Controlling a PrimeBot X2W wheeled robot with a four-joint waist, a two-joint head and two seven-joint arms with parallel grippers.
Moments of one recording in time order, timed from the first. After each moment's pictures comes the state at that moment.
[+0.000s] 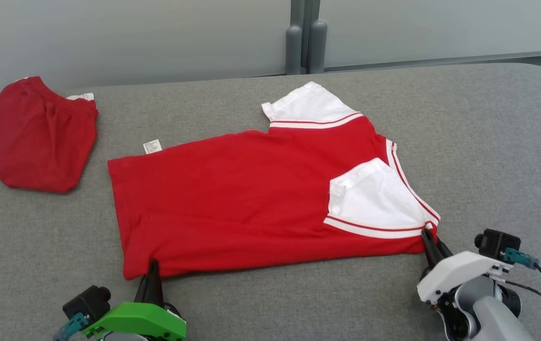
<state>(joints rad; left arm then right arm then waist) -0.08 0.05 -0.20 0.44 -0.80 0.02 -0.20 -0.33 -0.06 0.04 0.76 0.55 0.13 -0.14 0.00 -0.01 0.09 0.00</state>
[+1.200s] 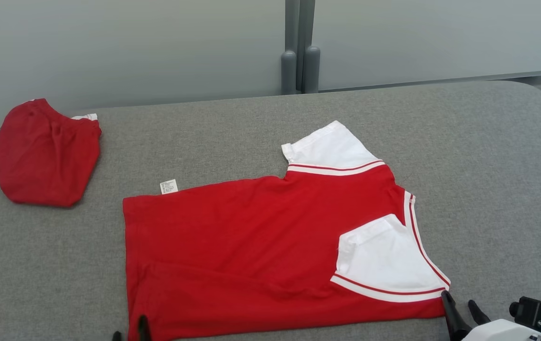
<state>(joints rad) 0.10 0.10 -0.19 0.44 -0.82 0.07 -0.21 0.08 -0.05 -0.09 0.38 0.53 0.13 0.02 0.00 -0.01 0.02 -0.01</state>
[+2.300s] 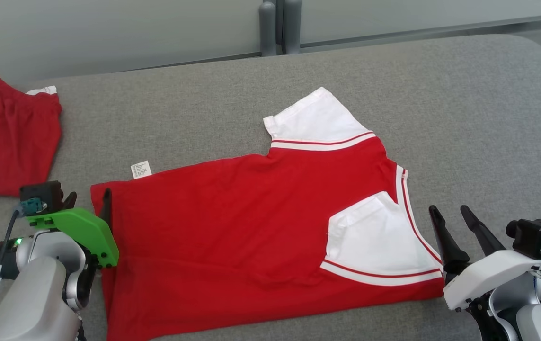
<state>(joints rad) -0.45 0.34 -0.34 0.62 -0.60 0.04 0.06 -0.01 -0.13 -0.01 0.02 0.42 0.13 0.09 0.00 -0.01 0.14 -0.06</state>
